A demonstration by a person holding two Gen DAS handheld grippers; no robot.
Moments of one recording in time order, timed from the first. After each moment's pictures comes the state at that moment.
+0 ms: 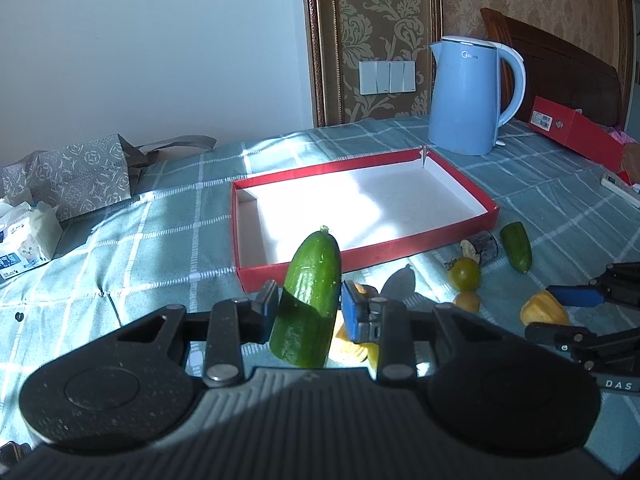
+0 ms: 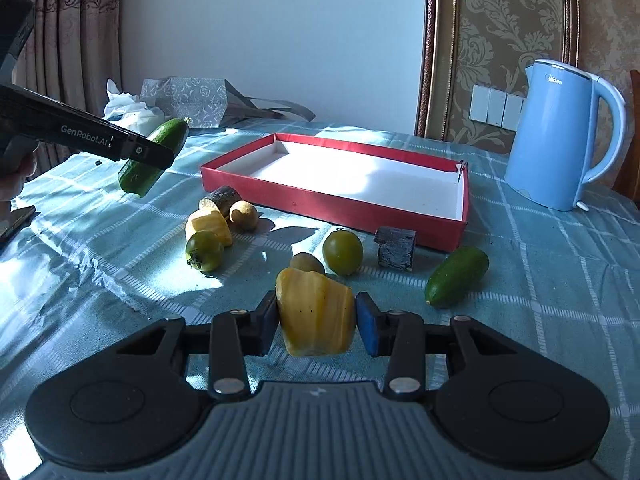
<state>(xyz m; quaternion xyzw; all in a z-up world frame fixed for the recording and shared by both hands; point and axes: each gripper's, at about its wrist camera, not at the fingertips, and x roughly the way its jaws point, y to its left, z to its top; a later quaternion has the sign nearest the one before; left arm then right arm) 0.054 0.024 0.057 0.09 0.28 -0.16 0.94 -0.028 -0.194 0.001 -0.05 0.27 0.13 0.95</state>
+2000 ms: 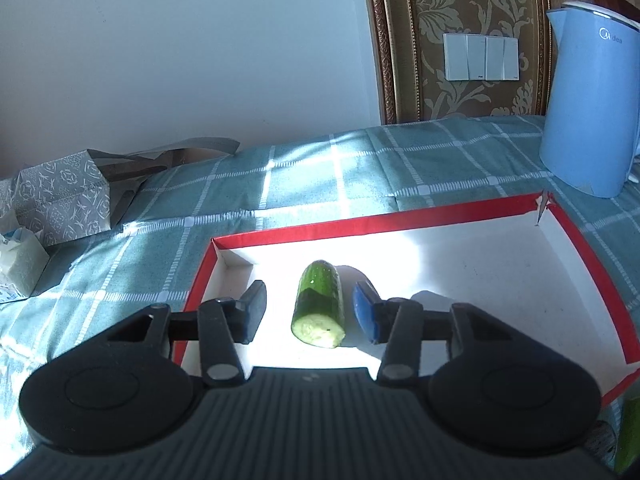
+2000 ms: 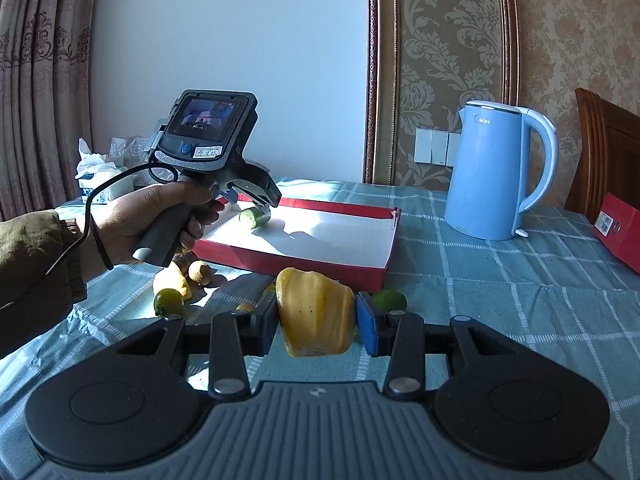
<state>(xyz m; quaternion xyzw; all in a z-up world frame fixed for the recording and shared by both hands) 0.237 -0.087 0.022 0.11 0.31 -0.02 0.94 -0.050 -0.233 0.035 -0.02 0.21 0.08 0.97</state>
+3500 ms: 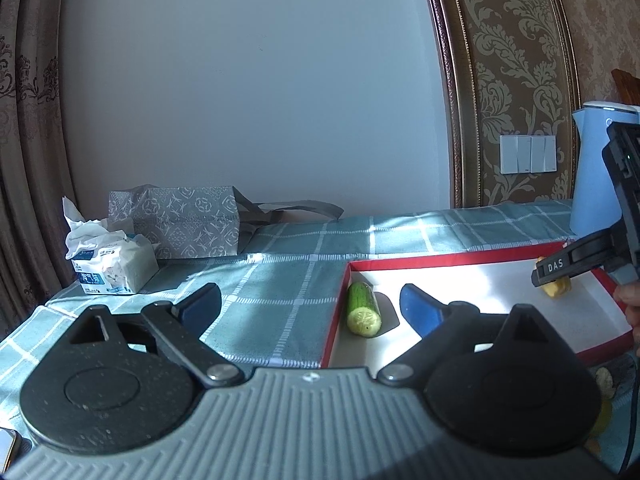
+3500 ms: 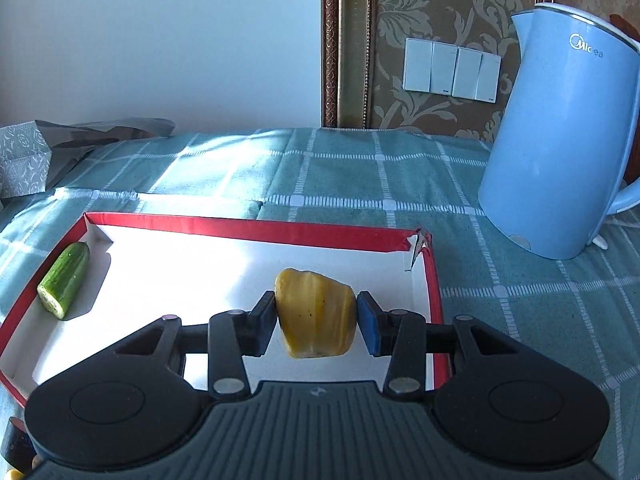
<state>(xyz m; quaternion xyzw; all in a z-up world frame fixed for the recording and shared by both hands) 0.110 0.007 0.038 0.06 0.16 0.05 0.98 0.248 -0.211 0.003 0.01 0.35 -0.01 0.94</state>
